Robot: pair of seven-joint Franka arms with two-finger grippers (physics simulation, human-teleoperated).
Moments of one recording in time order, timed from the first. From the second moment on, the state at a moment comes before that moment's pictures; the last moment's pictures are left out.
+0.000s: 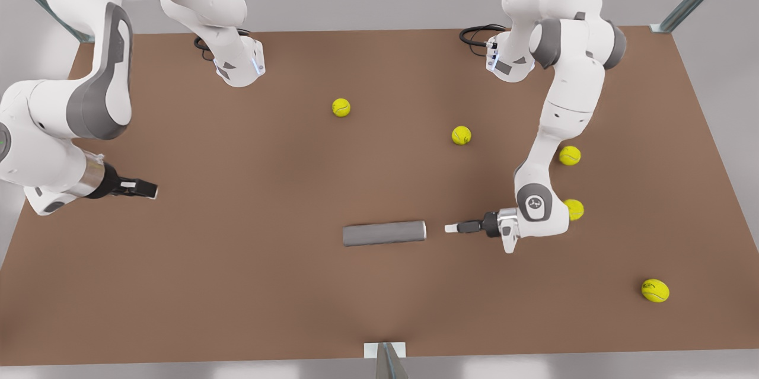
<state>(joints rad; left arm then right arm) -0.10 0.86 -0.13 -1.59 -1.39 2.07 0.57 -0.17 0.33 0.15 -1.30 -0.02 1.52 0.09</state>
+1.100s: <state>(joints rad) -0.19 0.93 -0.21 -1.57 -1.70 2.17 0.75 0.02 0.34 0.15 -1.30 0.03 1.51 0.11</state>
